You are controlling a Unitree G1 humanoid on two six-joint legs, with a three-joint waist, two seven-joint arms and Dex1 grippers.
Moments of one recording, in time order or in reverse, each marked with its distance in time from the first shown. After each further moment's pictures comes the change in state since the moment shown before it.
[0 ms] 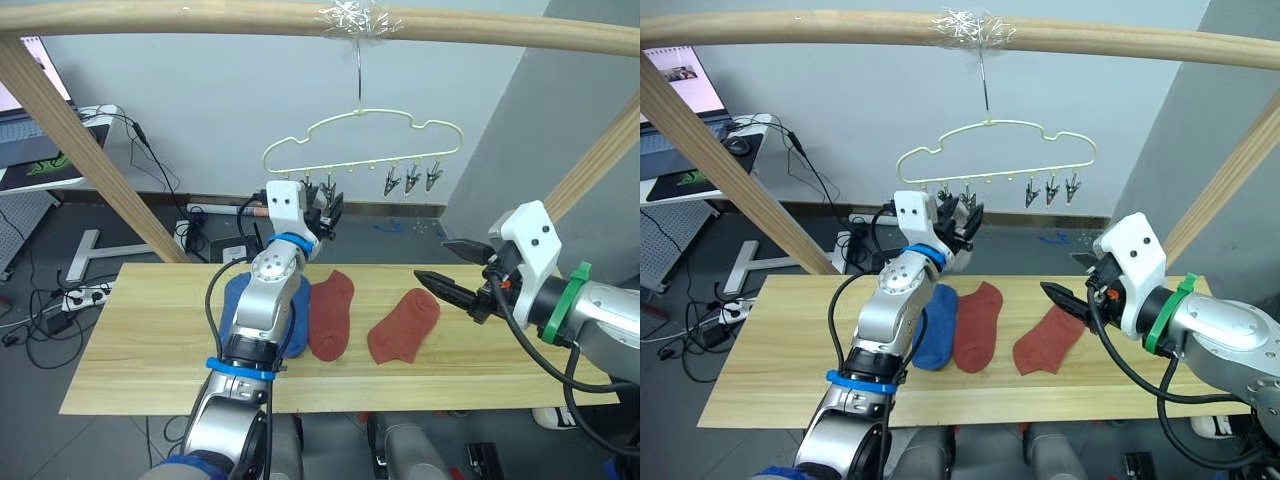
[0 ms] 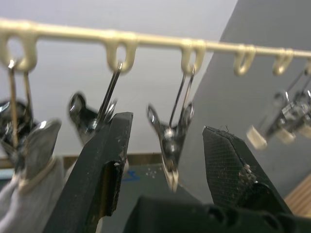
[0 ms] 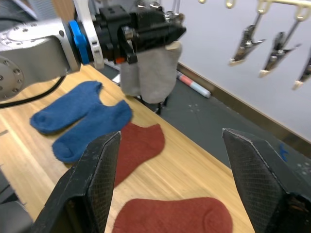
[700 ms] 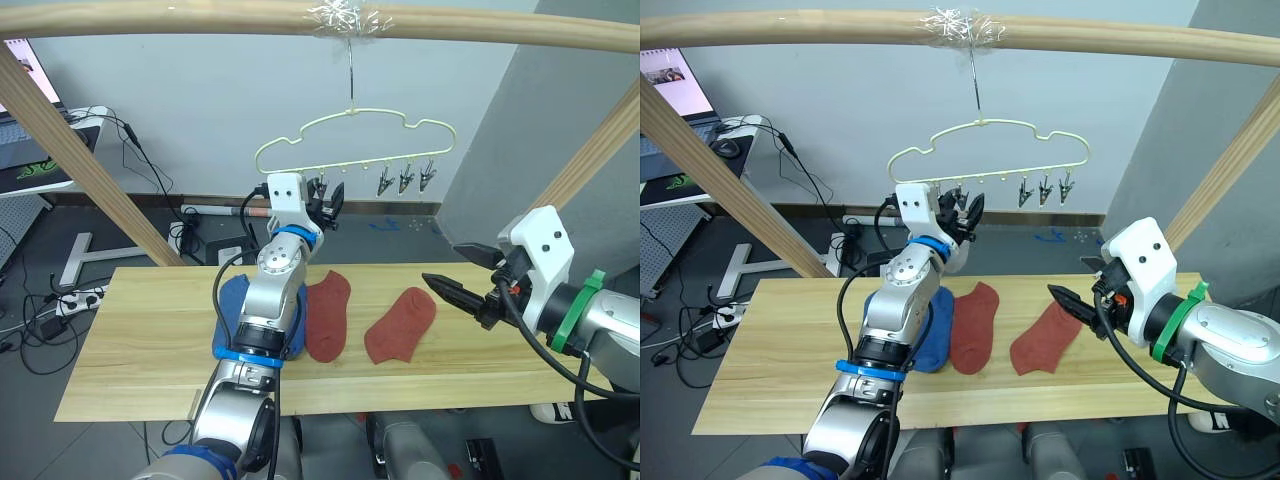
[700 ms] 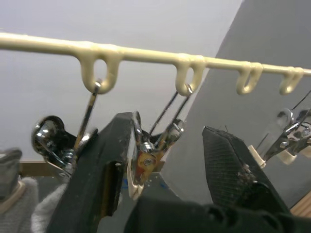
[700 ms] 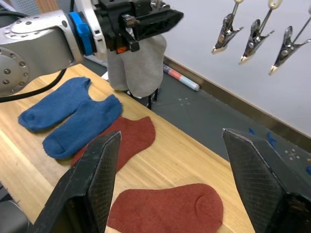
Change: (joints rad) left arm -0.049 -0.022 0.036 0.085 0.000 -0.060 0.019; right arm 0.087 -0.129 0.003 -0.006 0.148 -0.143 -0.137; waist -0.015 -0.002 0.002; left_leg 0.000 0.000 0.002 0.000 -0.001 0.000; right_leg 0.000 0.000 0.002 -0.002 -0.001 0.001
